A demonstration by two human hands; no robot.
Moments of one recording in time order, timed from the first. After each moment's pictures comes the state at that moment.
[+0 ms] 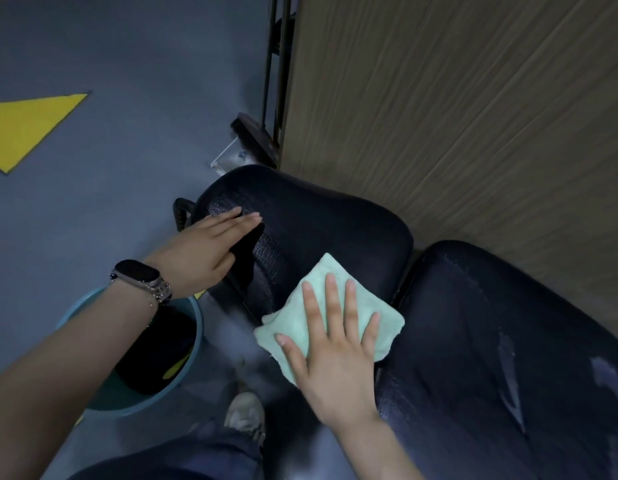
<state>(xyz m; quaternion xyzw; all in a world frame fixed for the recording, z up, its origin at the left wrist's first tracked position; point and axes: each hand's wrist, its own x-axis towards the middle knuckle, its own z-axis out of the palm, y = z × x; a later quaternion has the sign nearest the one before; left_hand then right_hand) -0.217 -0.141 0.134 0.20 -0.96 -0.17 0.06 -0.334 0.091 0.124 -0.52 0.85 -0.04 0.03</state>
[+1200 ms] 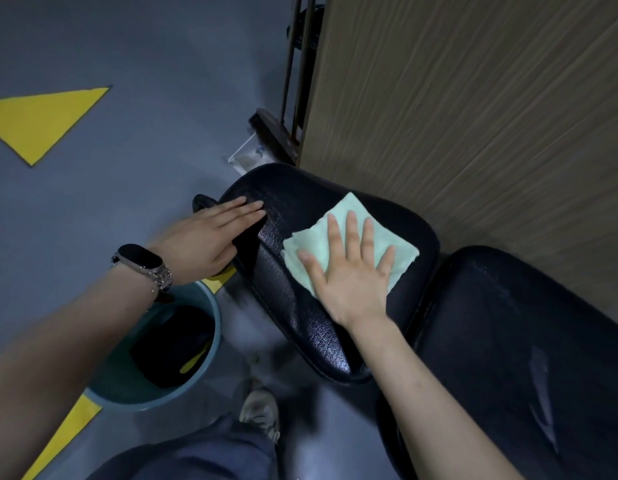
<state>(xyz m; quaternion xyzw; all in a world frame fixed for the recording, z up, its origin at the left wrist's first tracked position) -0.200 -0.169 0.135 0.18 -0.98 -0.11 0.04 -0.380 -0.003 0.148 -0.49 0.86 -0.01 0.11</state>
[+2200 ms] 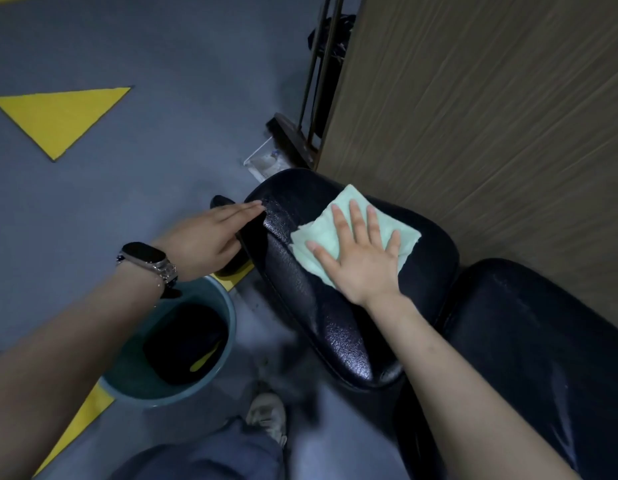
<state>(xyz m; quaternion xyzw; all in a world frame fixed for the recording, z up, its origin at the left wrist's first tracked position) -0.181 -0.168 0.150 0.29 -0.94 -0.18 0.04 -0.389 -0.037 0.148 -0.53 0.84 -0.01 0.12</state>
